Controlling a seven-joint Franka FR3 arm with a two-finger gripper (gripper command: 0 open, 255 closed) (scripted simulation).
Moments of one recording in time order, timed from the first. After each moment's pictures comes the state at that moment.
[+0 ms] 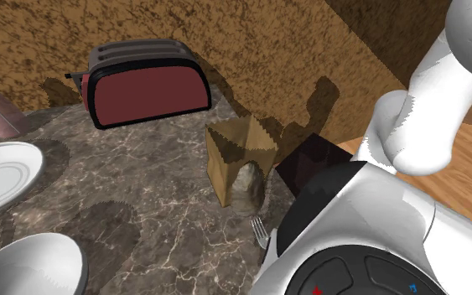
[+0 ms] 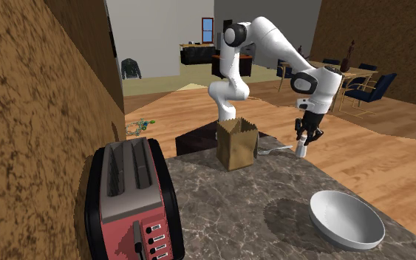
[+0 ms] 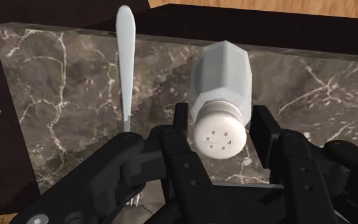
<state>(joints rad) 0.48 0.05 1.07 -2.24 -0.06 2.13 1.92</state>
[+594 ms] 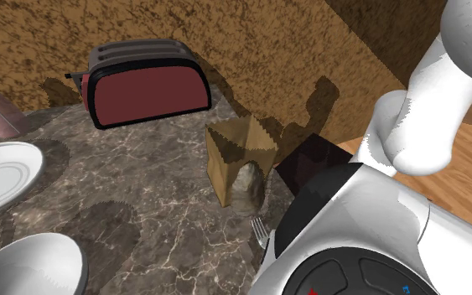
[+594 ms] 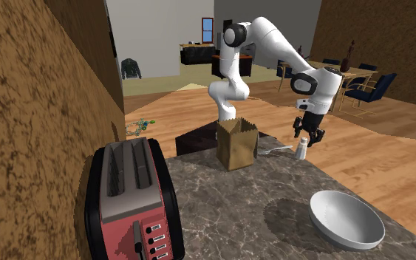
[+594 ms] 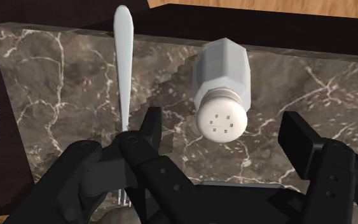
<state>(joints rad) 0.48 0.06 1.06 -2.24 -0.07 2.14 1.93</state>
